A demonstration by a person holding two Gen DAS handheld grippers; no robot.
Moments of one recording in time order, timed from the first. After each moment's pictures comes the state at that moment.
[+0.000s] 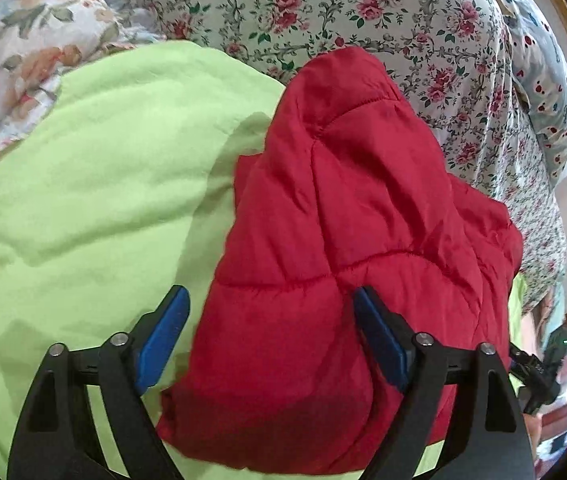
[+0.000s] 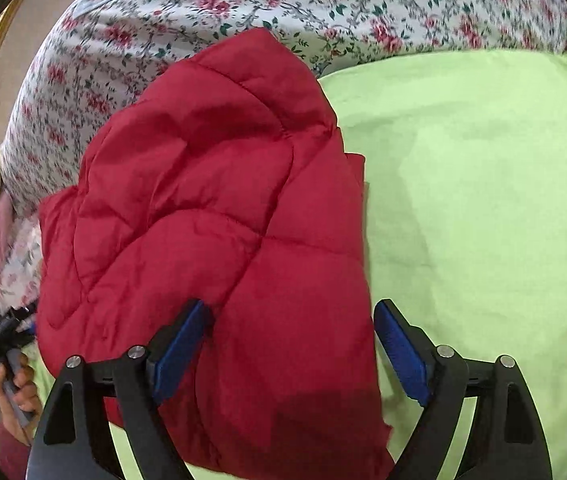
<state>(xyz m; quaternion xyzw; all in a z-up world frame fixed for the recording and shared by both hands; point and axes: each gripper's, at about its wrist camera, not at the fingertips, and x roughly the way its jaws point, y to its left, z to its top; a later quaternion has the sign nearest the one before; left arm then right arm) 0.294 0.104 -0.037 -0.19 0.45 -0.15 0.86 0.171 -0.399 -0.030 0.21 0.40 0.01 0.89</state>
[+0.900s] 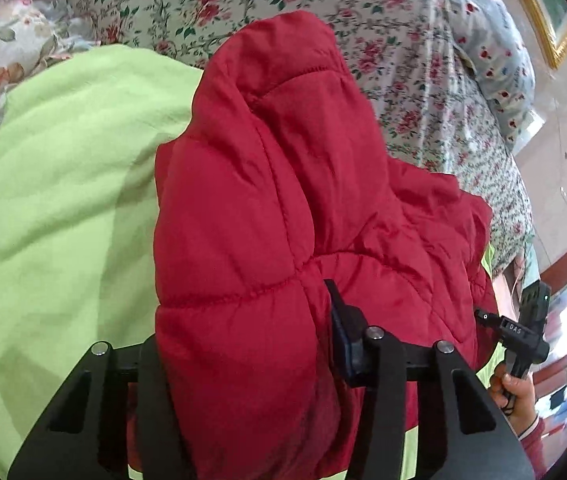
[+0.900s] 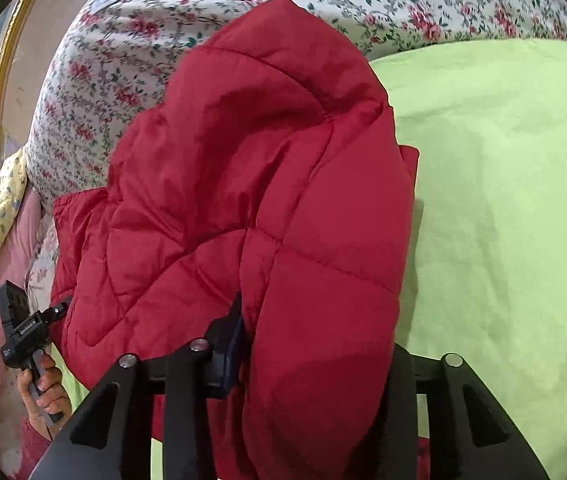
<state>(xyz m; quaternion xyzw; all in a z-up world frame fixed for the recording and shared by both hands) 0.263 0.077 -0.016 -0.16 0.44 -0.24 0.85 0.171 -0.370 -0.024 0.23 0.41 0.06 0.88</state>
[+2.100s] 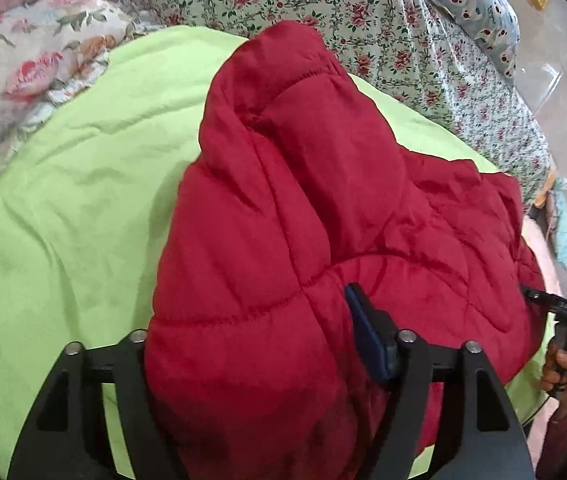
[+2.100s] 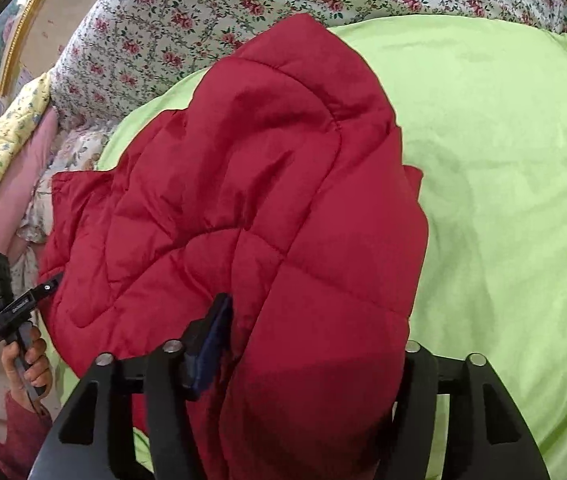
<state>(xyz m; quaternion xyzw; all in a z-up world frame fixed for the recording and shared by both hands) 0.104 0.123 -0.026 -0.08 0.46 -0.18 0.87 0.019 -0.314 -0.024 0.17 0.46 0.06 0.87</state>
